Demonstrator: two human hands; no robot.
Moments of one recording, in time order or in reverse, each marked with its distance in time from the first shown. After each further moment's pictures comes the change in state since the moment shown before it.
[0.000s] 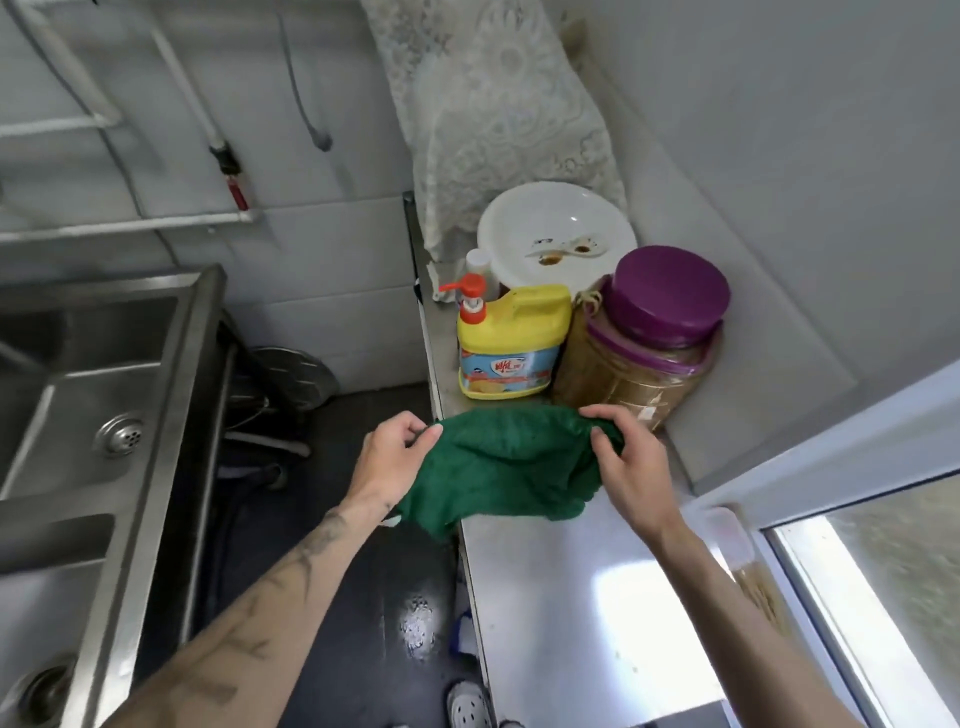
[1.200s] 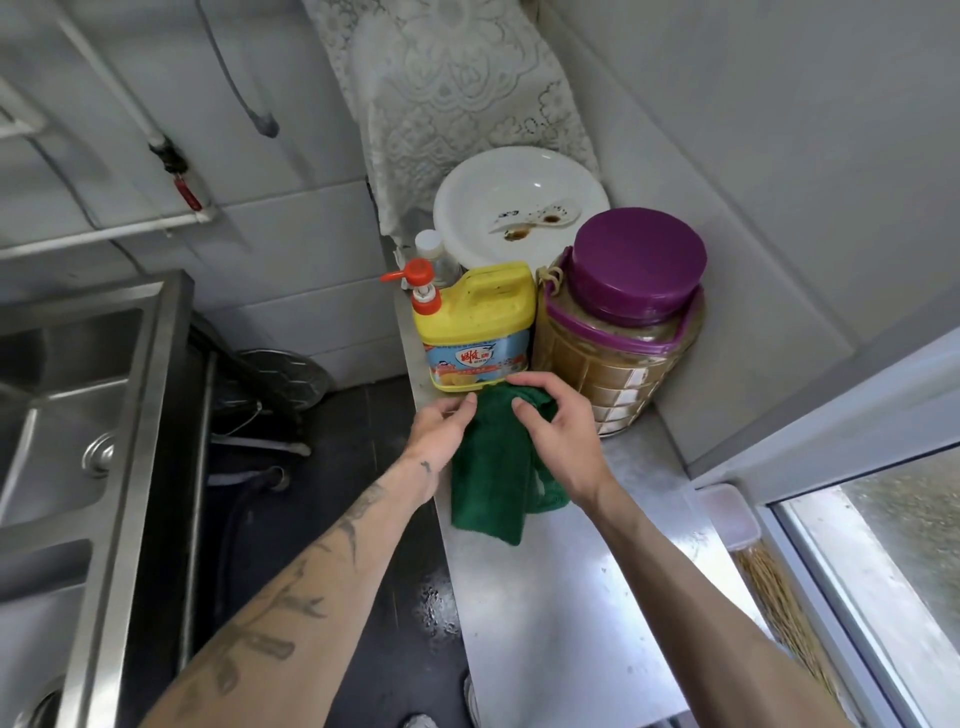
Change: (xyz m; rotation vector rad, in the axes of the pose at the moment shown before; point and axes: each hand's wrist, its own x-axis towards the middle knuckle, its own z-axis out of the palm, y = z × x) left_hand 0.023 0.056 0.086 -0.442 -0.154 -0.300; right_hand 0.033 0.000 0.041 0.454 -0.090 0.130
